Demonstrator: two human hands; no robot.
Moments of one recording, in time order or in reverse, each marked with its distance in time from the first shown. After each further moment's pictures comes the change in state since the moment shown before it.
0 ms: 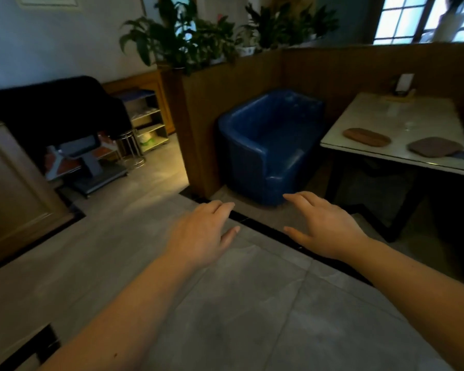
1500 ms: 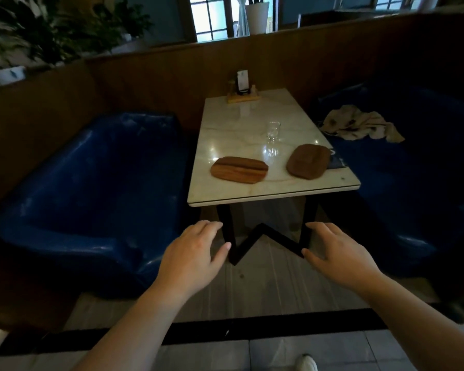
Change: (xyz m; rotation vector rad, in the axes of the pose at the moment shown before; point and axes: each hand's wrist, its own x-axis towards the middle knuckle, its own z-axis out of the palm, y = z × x) left_hand 0.694 0.162 0.275 -0.230 -0.117 0.501; right_hand 0.270 0.558 0.034 0.160 0.076 0.924
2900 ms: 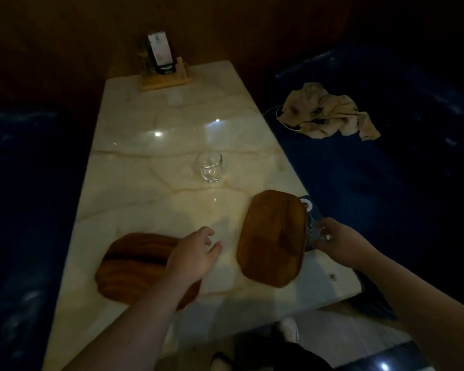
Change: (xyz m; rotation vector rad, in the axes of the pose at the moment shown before) left_hand 0.581 -0.013 0.279 -0.362 -0.453 -0.262; right_hand 0.526 0.264 -0.043 0.274 -0.217 0.453
